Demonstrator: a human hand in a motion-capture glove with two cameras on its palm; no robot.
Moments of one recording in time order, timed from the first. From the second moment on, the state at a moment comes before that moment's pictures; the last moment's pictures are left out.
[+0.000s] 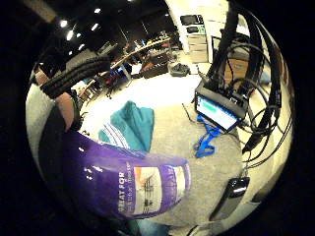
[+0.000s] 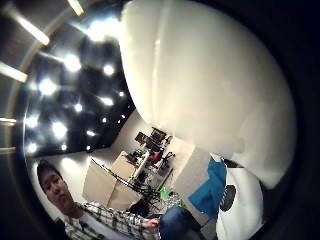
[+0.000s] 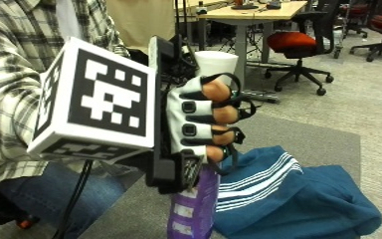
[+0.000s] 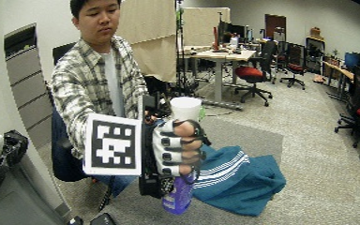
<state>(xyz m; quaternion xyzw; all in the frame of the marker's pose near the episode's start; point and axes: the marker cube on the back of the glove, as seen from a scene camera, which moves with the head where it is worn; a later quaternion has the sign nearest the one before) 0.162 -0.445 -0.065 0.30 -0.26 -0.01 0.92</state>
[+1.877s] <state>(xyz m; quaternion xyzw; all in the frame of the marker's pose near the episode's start) 0.020 -0.442 0.059 0.00 0.28 -0.32 0.90</state>
